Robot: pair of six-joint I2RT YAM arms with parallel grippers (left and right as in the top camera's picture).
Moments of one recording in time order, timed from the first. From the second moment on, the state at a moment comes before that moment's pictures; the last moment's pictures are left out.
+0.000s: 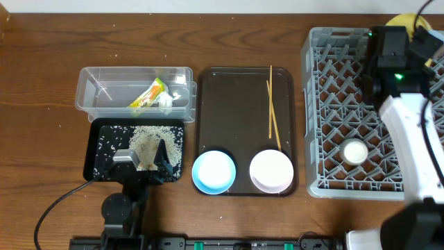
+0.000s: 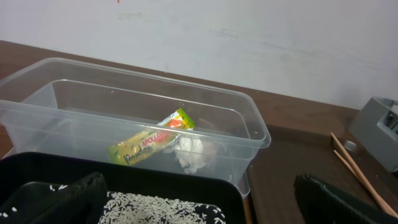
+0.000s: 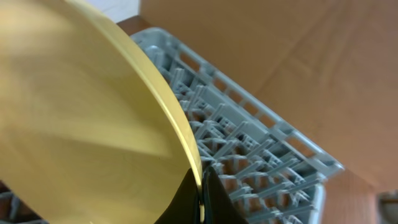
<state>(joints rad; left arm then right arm) -0.04 0.02 0.02 -0.12 0.02 -0.23 0.01 1.62 1.40 -0.66 0.96 0.45</state>
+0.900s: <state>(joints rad) -0.04 0.02 0.02 -0.12 0.02 -0.23 0.51 1.67 1.40 -0.81 0.06 0.28</state>
